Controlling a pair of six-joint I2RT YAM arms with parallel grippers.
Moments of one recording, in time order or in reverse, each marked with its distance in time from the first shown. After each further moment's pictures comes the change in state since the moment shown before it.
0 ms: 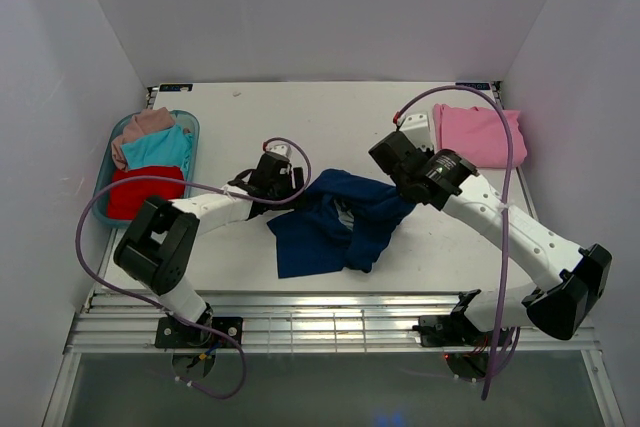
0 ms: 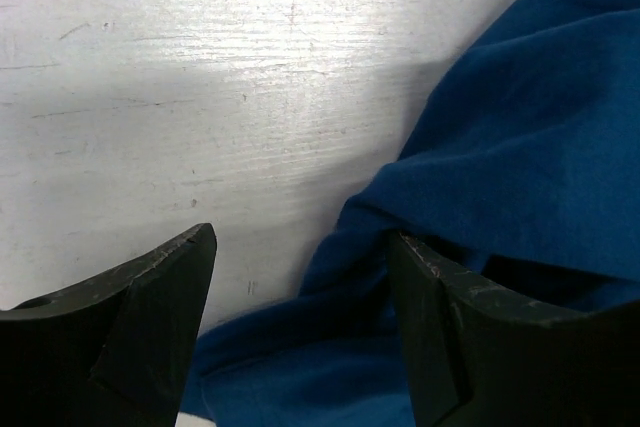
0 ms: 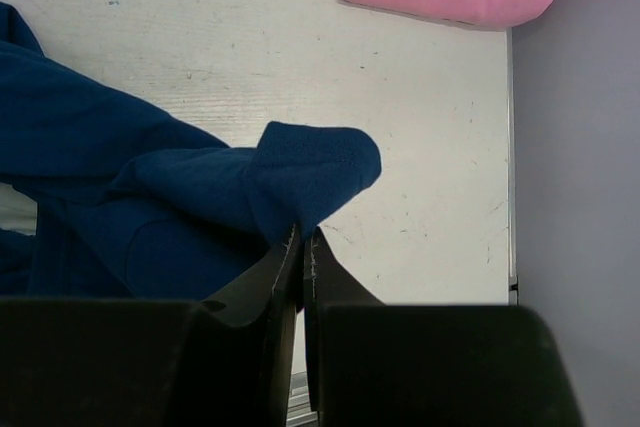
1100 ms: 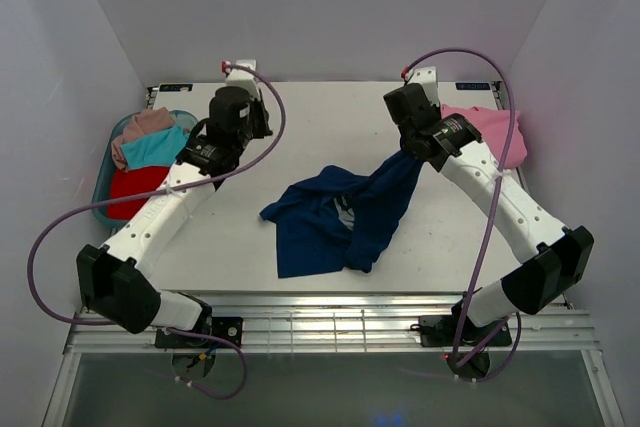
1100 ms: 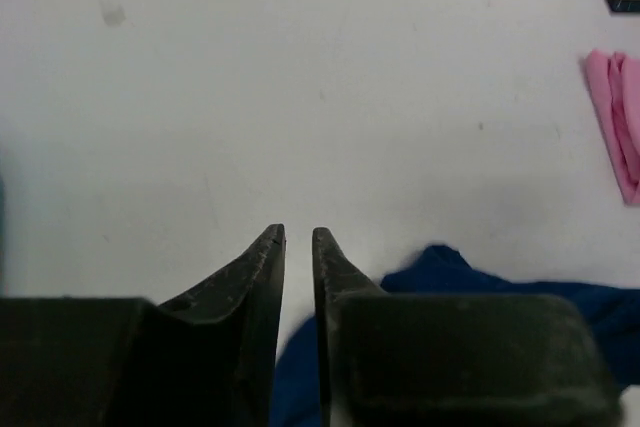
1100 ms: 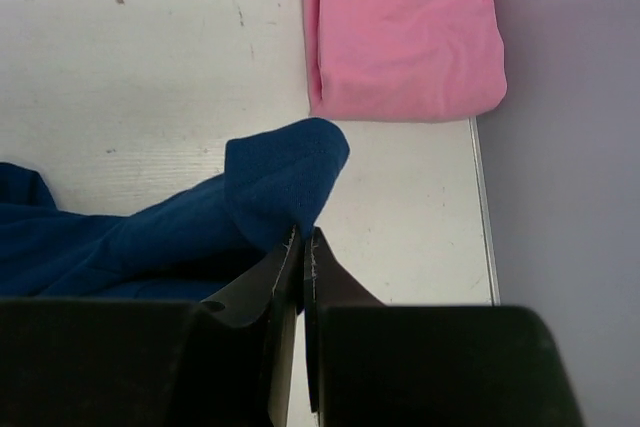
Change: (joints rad) left arm 0.097 -0.230 0.485 -0.177 -0.195 0.264; right arm -0.195 0.158 0.195 0.175 -0.037 -0.217
